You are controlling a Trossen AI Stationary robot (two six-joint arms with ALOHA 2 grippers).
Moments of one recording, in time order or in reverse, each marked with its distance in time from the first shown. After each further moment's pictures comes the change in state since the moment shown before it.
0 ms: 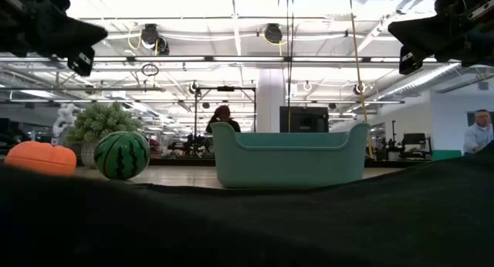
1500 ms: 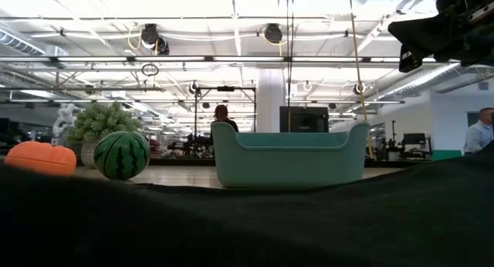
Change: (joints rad) left arm 0.000 0.779 0.641 0.128 -0.048 0.177; right arm 0.000 0.000 0.000 0.000 0.000 -0.052
